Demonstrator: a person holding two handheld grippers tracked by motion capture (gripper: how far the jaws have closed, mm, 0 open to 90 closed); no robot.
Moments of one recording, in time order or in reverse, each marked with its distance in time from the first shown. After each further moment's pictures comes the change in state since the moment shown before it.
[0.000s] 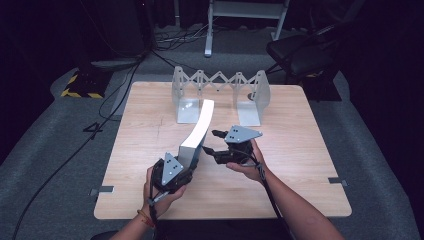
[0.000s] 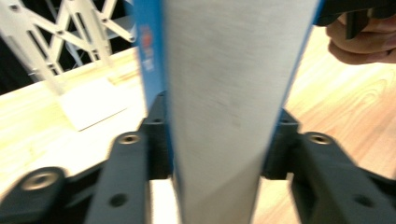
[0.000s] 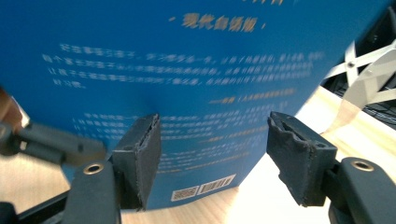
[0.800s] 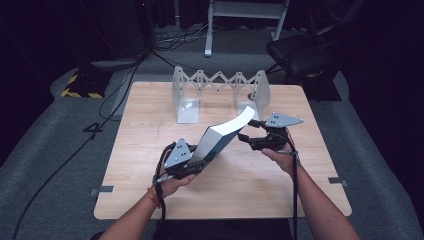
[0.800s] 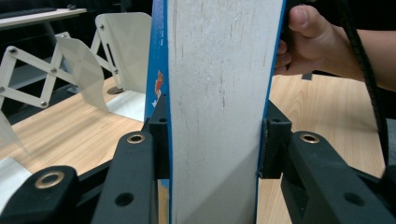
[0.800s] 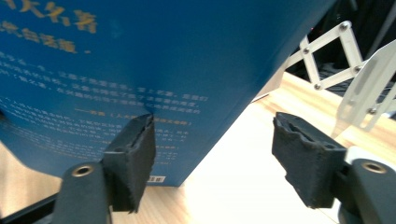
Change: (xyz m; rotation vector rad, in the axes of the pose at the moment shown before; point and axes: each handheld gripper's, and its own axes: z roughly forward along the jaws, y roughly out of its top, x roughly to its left) left arm 0.008 0.032 0.032 -0.138 -0.355 0.077; right arm -0.083 -0.035 -0.062 -0.022 -0.034 0.134
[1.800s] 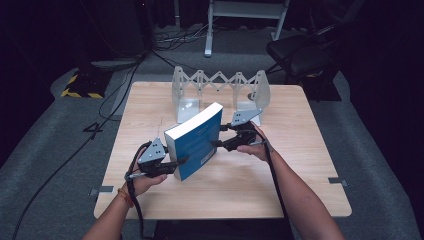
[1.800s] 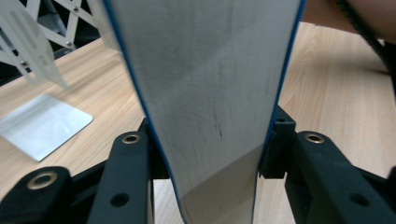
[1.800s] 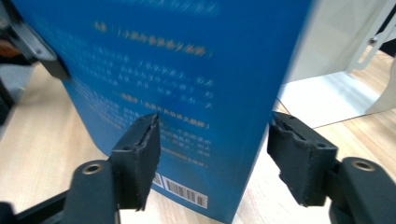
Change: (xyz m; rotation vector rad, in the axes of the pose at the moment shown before) left arm 0.046 -0.031 -0.047 0.168 0.001 0.006; right arm 0.016 0.009 0.088 0.151 0.293 -0.142
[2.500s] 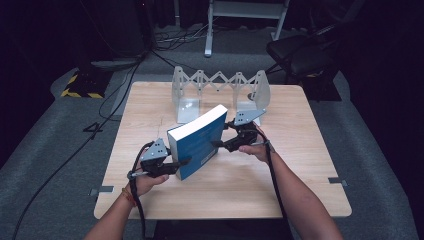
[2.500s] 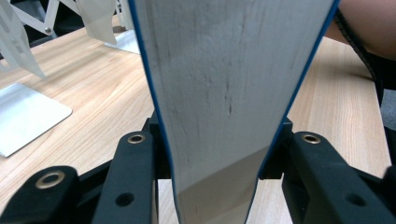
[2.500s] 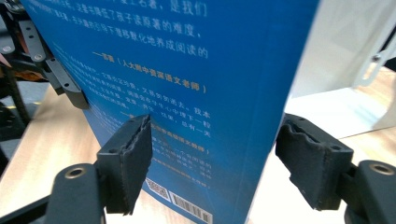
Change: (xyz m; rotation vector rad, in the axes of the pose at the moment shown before) left arm 0.003 -0.004 0.011 -0.012 -0.069 -0.069; right arm -0.004 -0.001 -0.007 -0.086 0.050 0.021
